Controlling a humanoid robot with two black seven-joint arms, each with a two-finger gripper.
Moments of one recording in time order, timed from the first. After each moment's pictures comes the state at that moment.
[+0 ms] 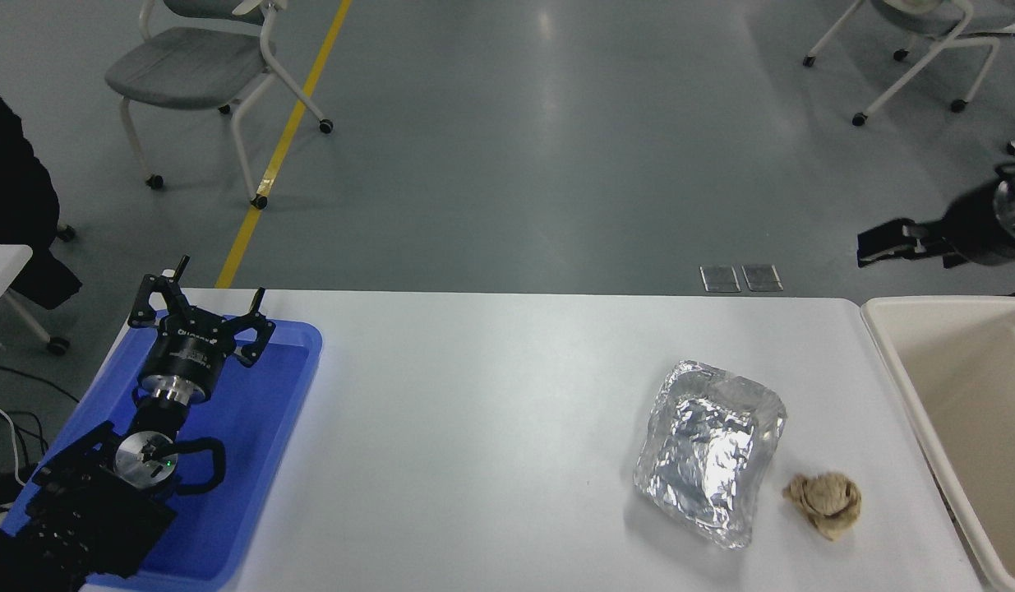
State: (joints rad) left arm -0.64 0.20 -0.88 -0.20 -0.21 -0.79 -0.31; right arm 1.98 -0.60 -1.10 1.16 -0.64 0.62 0.08
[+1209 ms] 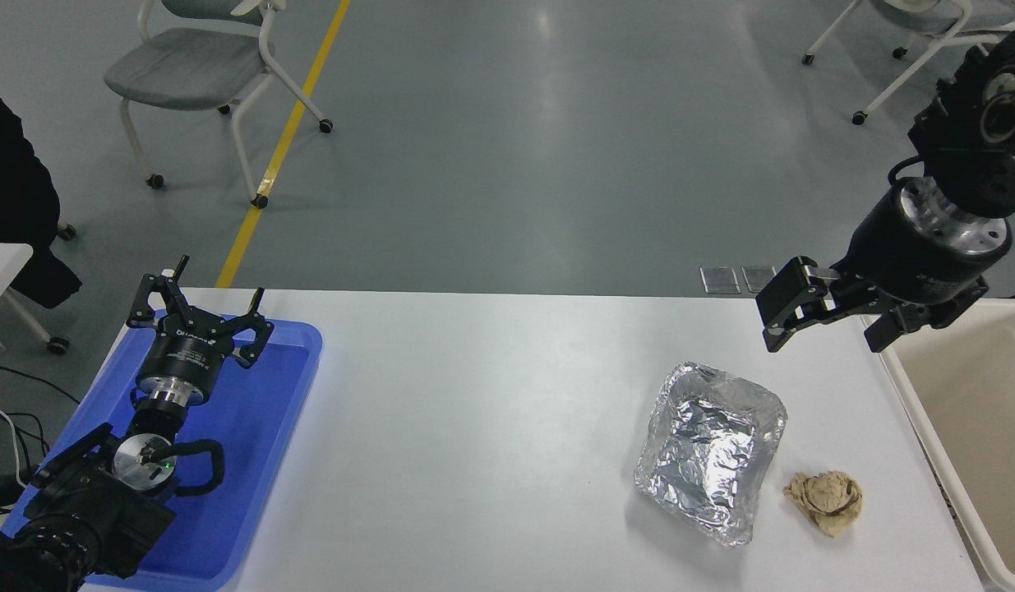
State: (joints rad) left arm -0.64 0.20 -0.88 -0.19 -0.21 -0.79 -0.31; right arm 2.37 -0.38 -1.35 1.54 -0.18 0.78 -0.02
